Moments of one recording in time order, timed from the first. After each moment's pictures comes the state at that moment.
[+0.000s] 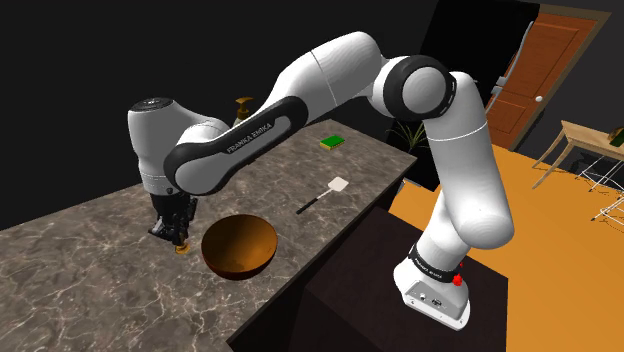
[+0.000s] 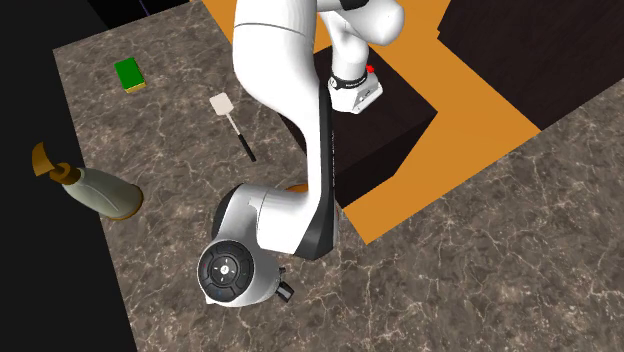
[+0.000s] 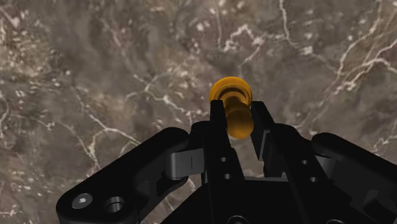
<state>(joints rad) 0.34 0.64 0.39 -1.61 -0.25 2.17 0.43</state>
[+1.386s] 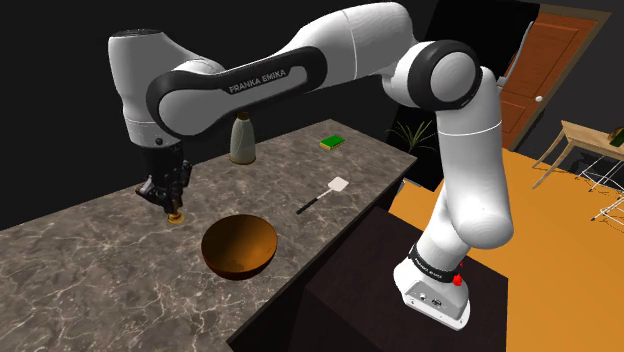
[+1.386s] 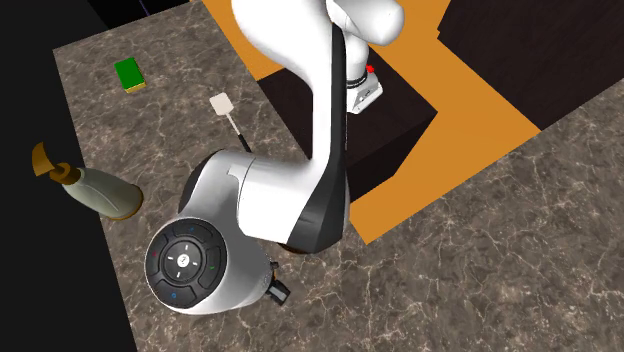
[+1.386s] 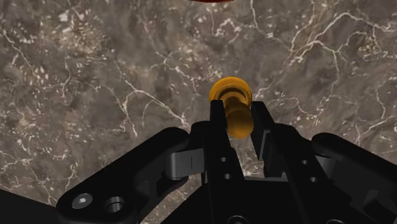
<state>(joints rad) 0.33 0.52 0.42 -1.50 -0.20 1.96 0.40</state>
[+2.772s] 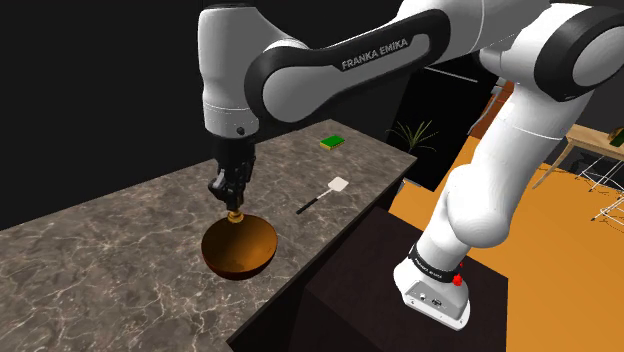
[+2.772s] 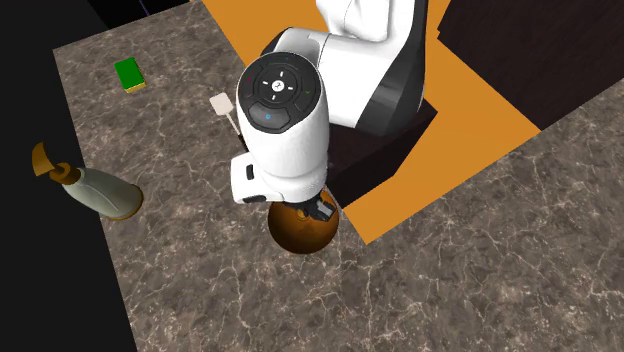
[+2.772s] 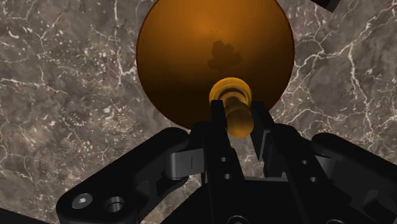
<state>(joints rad) 0.24 -0.02 0.48 -2.05 0.03 2.02 0.32</state>
